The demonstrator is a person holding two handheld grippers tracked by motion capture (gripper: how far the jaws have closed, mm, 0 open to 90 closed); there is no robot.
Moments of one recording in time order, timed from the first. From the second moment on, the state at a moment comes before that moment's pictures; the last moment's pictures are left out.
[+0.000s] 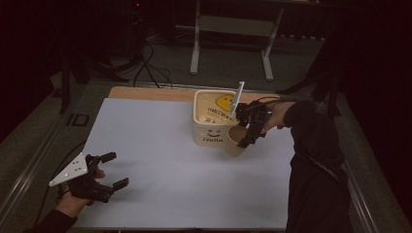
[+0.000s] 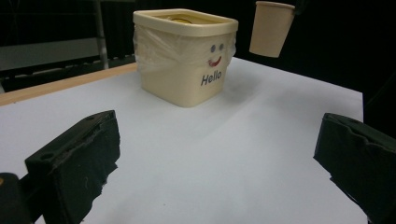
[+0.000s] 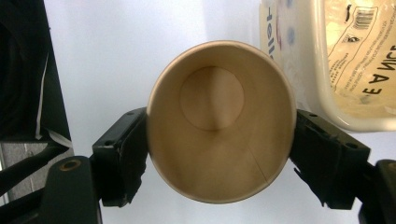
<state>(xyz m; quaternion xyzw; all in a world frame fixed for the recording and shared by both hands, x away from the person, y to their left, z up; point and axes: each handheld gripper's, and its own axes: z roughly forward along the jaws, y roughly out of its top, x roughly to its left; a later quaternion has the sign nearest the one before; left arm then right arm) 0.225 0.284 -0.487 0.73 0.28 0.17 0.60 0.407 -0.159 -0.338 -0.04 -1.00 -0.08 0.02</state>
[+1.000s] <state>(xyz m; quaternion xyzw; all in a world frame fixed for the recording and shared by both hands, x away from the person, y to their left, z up) 0.223 0.287 -0.487 0.73 0.29 0.17 0.60 0.411 -0.147 -0.293 -0.03 -1.00 -0.08 0.00</state>
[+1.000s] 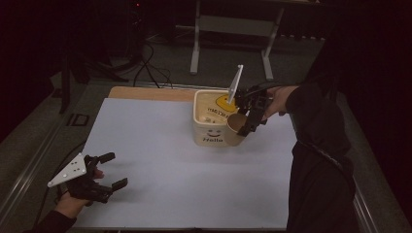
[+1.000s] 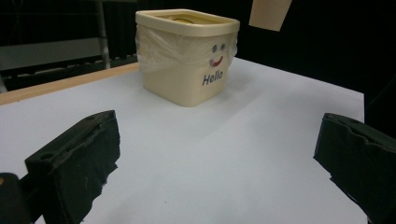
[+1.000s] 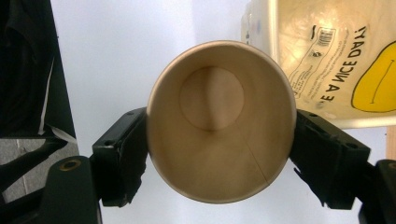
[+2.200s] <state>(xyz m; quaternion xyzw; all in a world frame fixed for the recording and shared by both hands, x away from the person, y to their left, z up) 0.206 0.300 -0.490 0.72 0.31 0.18 0.59 0.434 -0.113 -0.248 0.02 -1.00 -0.09 -0.03</state>
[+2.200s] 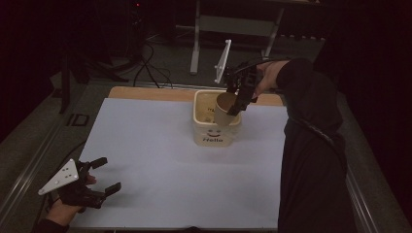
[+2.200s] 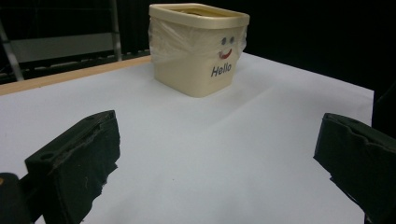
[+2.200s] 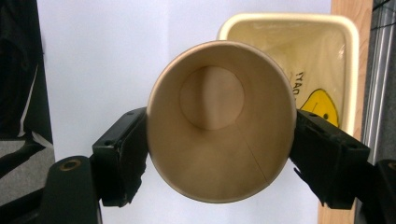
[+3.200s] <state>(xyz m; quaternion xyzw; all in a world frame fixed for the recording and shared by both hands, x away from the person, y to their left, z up) 0.204 0.301 -0.491 0.73 0.31 0.18 0.58 0.461 -0.104 -0.251 0.01 -0.99 -0.08 -0.06</state>
